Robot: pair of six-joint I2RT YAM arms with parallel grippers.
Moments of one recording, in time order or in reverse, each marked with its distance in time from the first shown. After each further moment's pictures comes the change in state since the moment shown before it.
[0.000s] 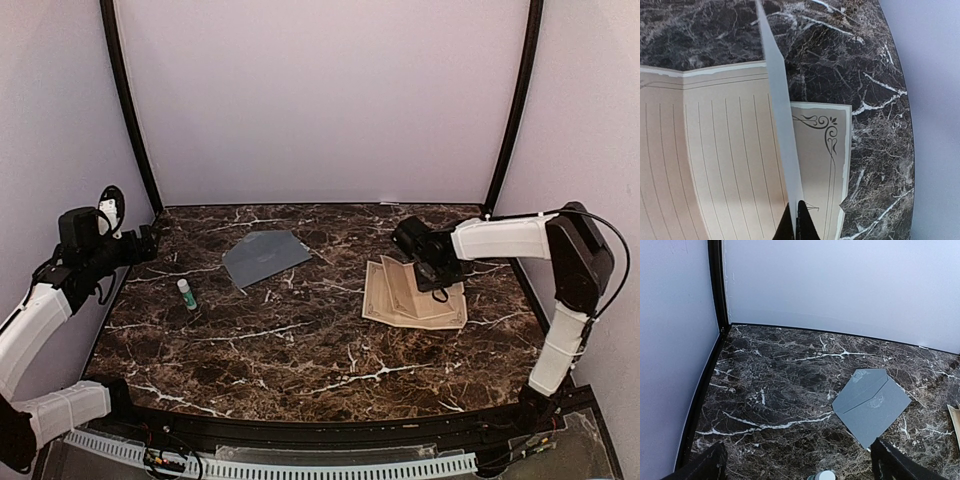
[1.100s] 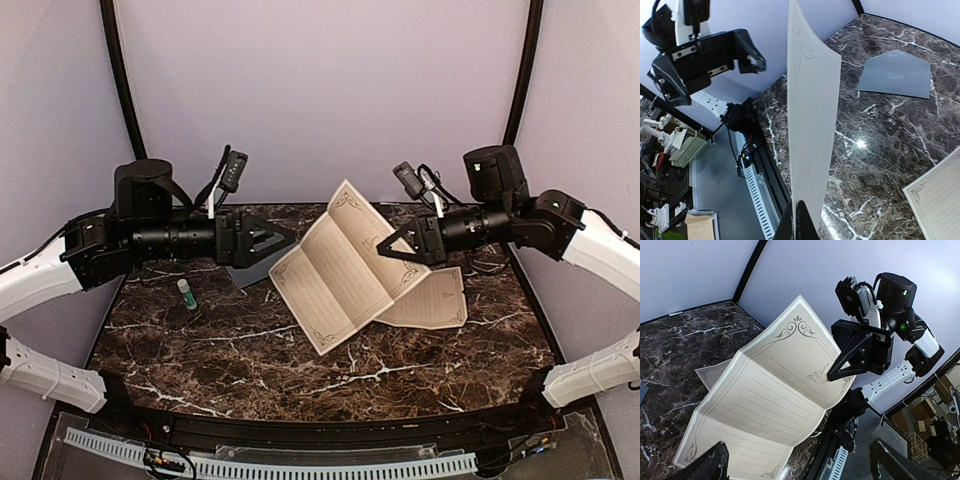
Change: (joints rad) left arm -0.893 0.249 0.428 -0.040 0.230 -0.346; right arm 0.159 -0.630 0.043 0.153 -1.217 -0.224
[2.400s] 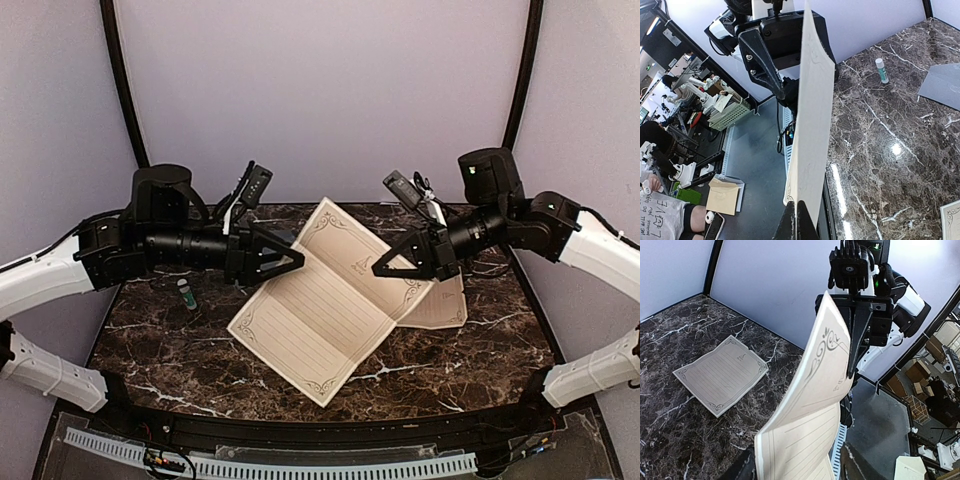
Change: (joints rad) left arm -0.058 0.076 0.016 0.002 0.139 0.152; right arm 0.024 0.010 -0.006 0.016 -0.320 -0.113
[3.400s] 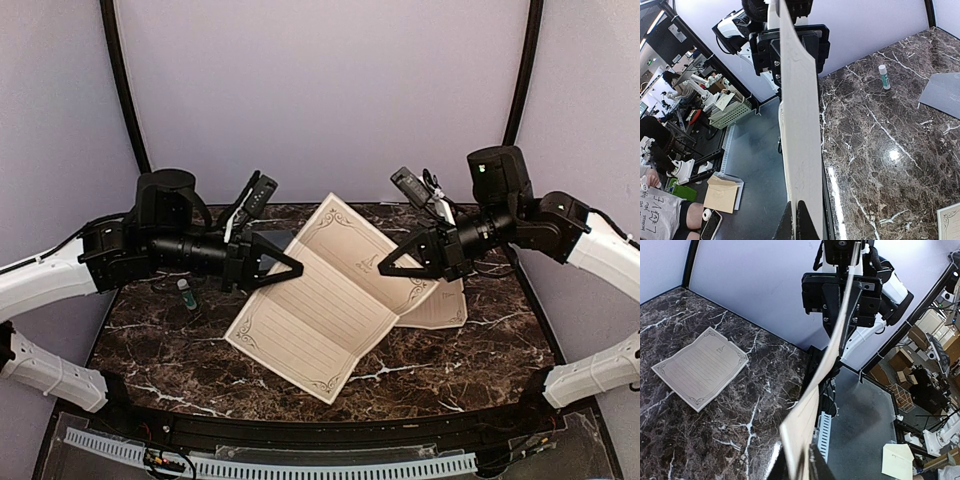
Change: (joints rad) left arm 0.005 0.002 -0.023 0.008 0.113 -0.005; right arm 0.000 -0.035 0.002 -0.014 -0.005 -0.029
